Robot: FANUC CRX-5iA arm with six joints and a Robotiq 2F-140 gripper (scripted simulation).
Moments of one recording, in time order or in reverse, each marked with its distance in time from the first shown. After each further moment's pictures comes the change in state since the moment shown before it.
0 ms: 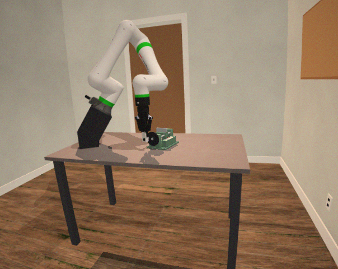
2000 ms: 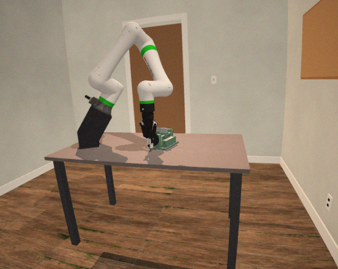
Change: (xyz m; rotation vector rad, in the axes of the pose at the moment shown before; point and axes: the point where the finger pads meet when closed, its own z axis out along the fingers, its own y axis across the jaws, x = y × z) arm 0.000 -0.033 0.039 0.000 0.000 0.000
